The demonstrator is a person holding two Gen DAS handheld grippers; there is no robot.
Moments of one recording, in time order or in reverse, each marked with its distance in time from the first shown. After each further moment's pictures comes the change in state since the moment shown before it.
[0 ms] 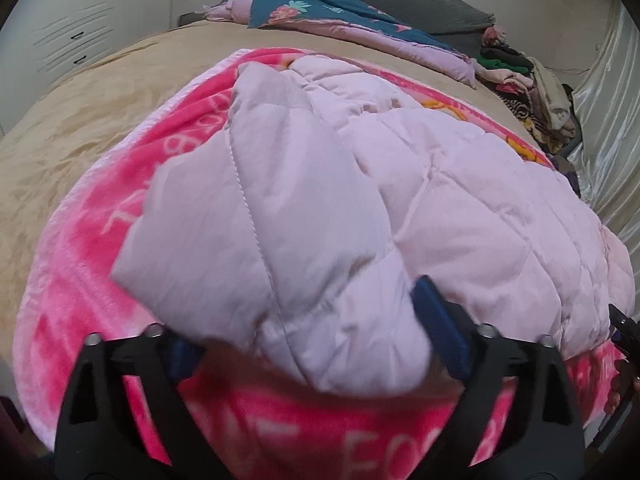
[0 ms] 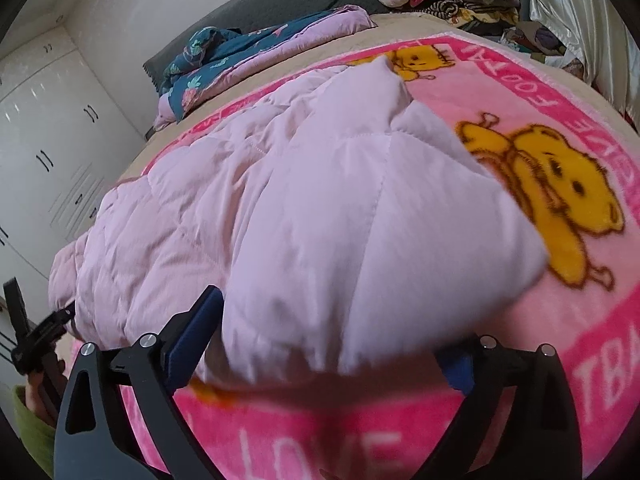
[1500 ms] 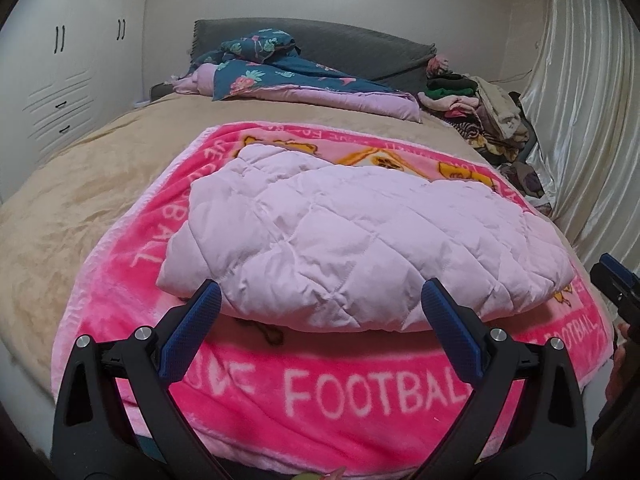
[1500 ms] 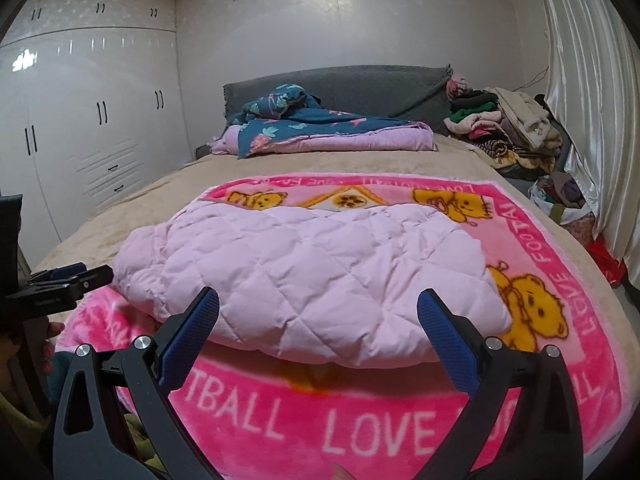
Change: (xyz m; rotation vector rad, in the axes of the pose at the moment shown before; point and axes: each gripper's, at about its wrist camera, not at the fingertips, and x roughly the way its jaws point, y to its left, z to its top) left arm -0.116 -0.051 -0.040 0.145 -0.220 -0.074; right arm -0.119 0.135 -0.055 -0.367 -0.320 0.006
